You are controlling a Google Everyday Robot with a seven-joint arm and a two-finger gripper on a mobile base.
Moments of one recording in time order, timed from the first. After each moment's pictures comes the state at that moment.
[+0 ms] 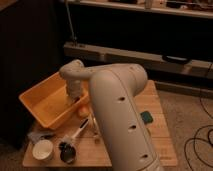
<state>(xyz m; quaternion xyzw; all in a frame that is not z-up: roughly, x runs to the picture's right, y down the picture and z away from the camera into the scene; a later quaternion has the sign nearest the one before) -0.189 0.081 0.902 -0.35 0.09 0.34 0.87</state>
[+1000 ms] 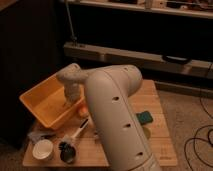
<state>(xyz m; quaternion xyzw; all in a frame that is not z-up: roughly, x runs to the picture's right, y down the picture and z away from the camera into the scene) -0.199 0.091 0.908 -0.35 0.10 0.34 0.87</state>
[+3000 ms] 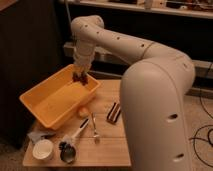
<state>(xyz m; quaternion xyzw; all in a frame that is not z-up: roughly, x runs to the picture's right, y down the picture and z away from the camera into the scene) -0.103 -0.090 0.735 -0.32 0.03 0.47 0.82</state>
